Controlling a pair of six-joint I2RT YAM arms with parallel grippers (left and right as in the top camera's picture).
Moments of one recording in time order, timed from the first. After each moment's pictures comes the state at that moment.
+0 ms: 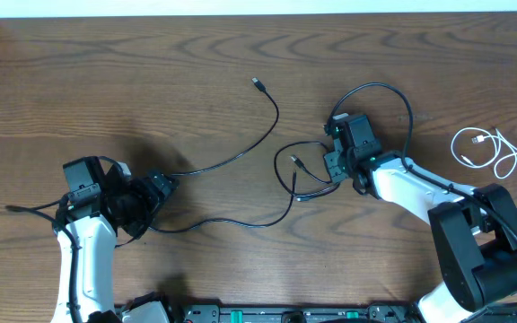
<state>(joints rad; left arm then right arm) 0.39 1.23 0.65 -0.69 0.50 -0.48 0.40 1.78 0.86 -0.17 0.06 0.05</state>
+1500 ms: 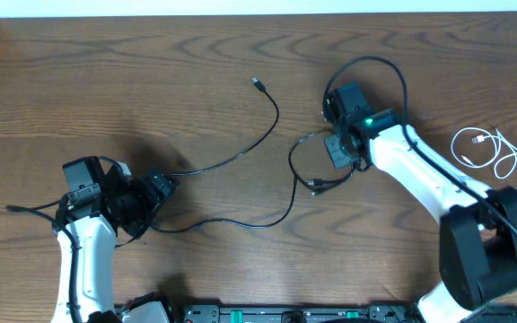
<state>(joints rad) 0.39 1.23 0.65 -0.69 0.50 -0.48 0.42 1.76 1.22 -0.69 0.15 0.02</state>
